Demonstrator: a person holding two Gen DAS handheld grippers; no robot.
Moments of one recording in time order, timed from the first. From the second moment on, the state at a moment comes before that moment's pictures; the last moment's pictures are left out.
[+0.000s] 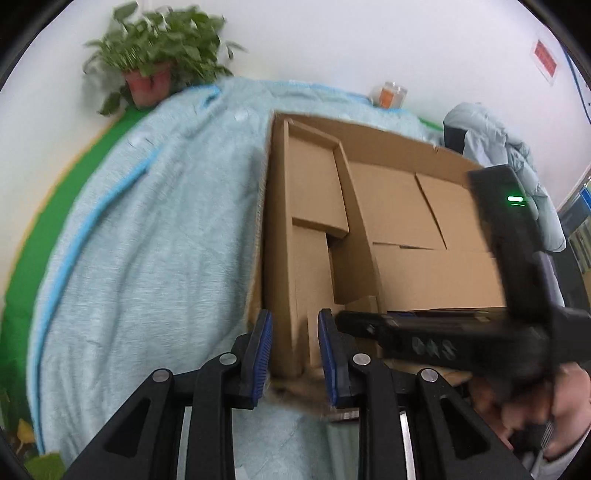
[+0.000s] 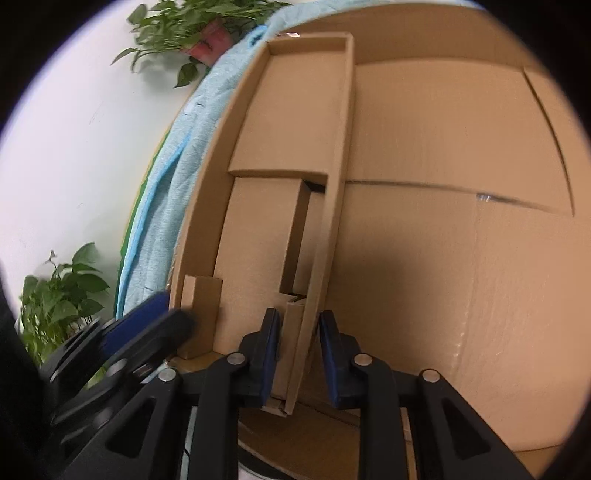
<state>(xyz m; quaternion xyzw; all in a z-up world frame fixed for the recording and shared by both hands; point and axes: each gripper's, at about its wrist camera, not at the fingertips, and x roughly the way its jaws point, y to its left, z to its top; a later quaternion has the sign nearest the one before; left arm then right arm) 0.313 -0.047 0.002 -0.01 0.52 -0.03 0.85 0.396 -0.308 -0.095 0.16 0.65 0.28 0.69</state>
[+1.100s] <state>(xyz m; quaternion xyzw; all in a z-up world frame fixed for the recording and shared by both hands) 0.018 -0.212 0.085 -0.03 0.36 -0.10 0.93 0.100 -0.472 0.028 0.01 0.40 0.07 0.91</state>
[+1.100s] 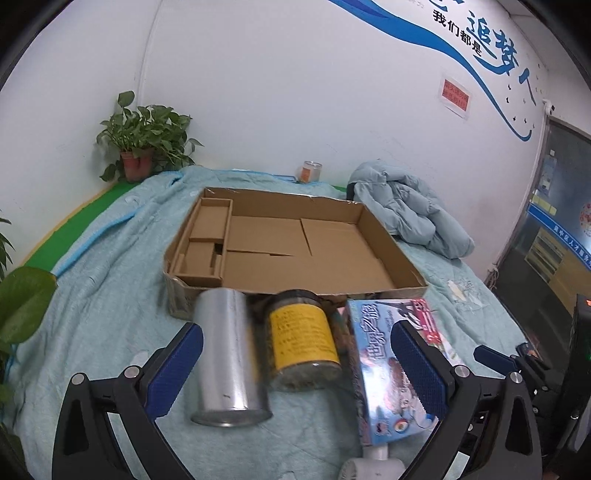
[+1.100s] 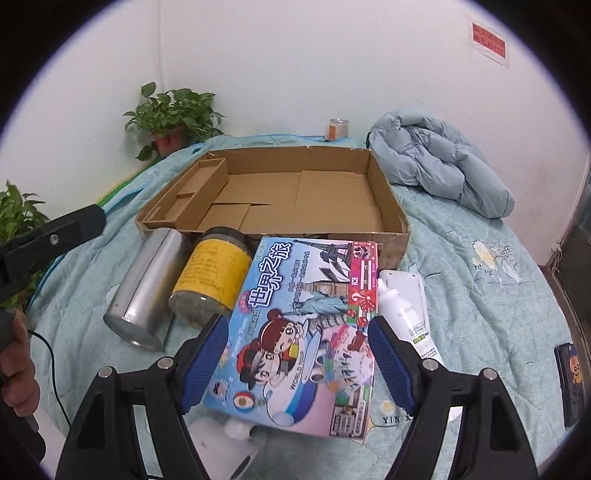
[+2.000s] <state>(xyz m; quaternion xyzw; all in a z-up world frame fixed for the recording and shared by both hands) 0.113 -0.234 -0.008 -0.14 0.57 -0.26 0.77 0.138 -0.495 -0.019 0.03 0.47 0.13 0.87</state>
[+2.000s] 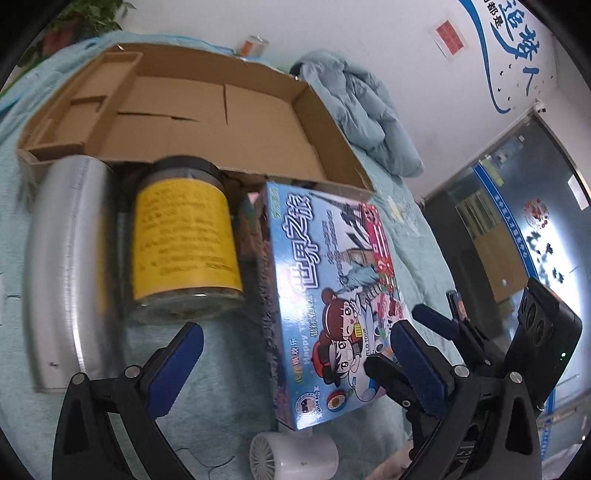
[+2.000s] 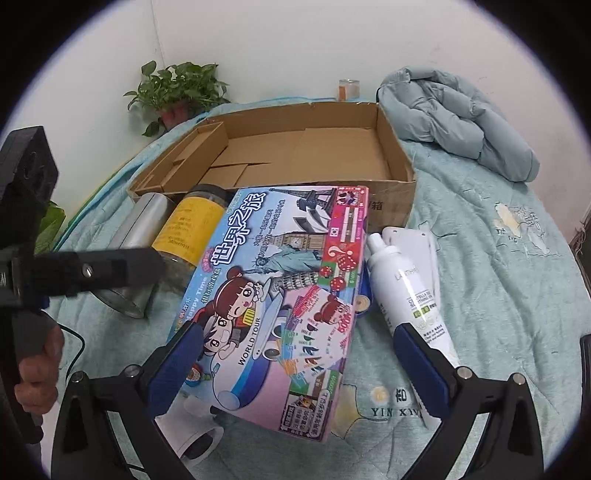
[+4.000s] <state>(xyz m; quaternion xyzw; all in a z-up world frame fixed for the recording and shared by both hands) 0.134 -0.205 0.187 0.00 0.37 -0.20 0.91 0.206 -0.423 0.056 -0.01 0.31 0.18 0.93</state>
